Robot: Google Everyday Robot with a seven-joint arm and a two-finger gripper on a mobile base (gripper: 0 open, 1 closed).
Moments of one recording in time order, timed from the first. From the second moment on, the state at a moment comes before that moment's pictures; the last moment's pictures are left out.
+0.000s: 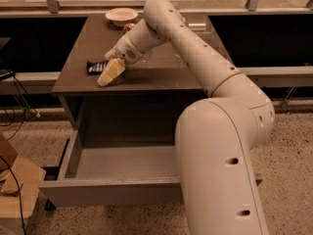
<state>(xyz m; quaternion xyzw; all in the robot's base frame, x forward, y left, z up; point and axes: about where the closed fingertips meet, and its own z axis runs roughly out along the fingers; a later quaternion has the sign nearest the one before) 0.739 0.150 0.809 -0.64 0.65 0.29 0.29</state>
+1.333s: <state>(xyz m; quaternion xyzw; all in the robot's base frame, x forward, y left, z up) 0.739 0.150 0.820 -0.64 0.65 0.29 0.29</state>
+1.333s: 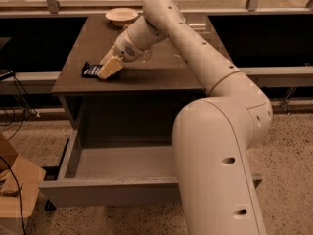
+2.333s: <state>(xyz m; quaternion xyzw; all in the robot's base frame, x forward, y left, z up) 0.689 0.104 0.939 -0.66 0.59 0.19 0.43</state>
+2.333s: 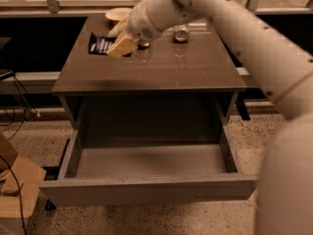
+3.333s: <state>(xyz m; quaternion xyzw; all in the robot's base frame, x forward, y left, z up) 0.653 0.075 0.919 -0.64 0.63 0.19 0.39</state>
